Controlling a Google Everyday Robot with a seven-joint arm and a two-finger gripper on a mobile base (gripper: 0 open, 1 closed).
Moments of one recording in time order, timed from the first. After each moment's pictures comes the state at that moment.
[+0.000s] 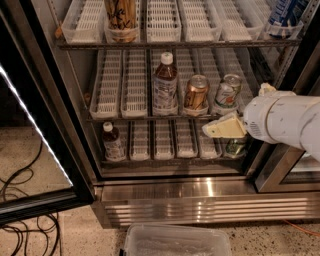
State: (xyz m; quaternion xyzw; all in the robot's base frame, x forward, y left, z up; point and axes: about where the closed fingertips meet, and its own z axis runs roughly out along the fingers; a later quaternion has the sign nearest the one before) arm 0.530 -0.187 0.898 -0.30 0.82 -0.04 0.49
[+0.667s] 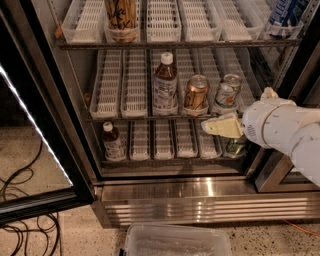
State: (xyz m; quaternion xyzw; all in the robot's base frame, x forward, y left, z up) arm 0.536 -0.197 0.894 -0.23 0.81 -0.04 0.53
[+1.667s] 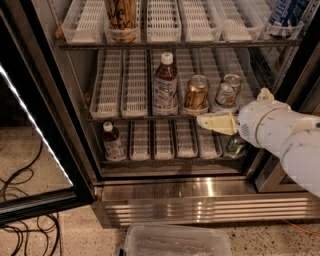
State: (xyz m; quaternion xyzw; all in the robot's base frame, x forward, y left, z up) arm 0.548 -0.187 0.892 -0.20 0.80 -0.01 0.57
